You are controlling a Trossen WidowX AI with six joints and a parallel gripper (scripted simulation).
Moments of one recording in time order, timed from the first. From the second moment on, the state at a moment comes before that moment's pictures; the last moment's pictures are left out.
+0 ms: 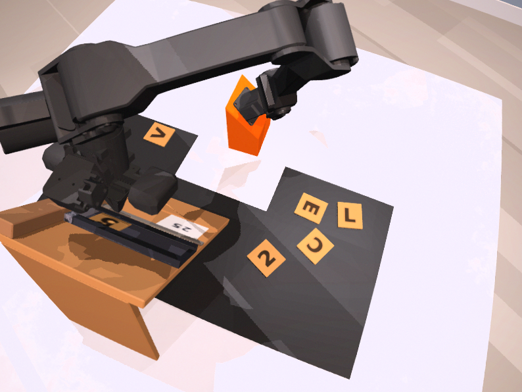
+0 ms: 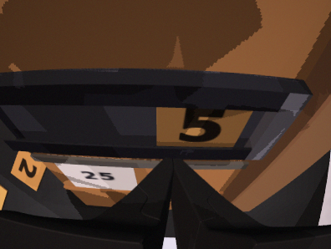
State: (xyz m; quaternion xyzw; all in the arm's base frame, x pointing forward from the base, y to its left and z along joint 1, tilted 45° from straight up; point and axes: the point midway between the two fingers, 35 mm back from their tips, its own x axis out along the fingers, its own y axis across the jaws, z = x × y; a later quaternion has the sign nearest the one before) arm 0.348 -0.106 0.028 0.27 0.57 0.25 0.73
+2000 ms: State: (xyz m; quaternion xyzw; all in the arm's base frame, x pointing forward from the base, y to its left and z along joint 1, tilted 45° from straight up) arm 0.364 -0.082 0.030 0.25 0.61 0.28 0.70
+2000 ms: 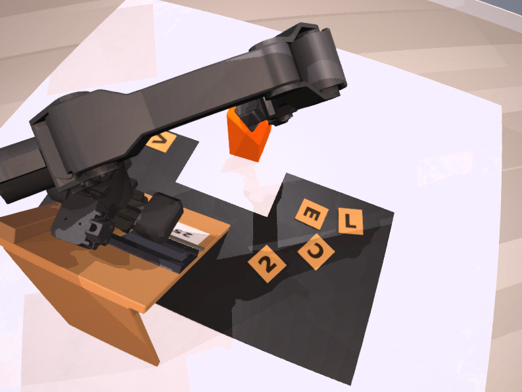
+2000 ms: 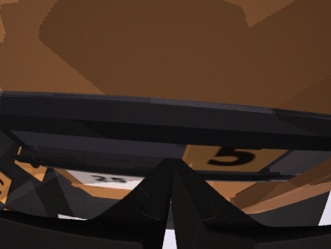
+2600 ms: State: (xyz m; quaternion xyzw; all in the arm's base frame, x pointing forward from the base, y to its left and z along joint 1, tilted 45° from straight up) arm 0.369 -0.078 0.026 0.24 0.61 0.28 0.70
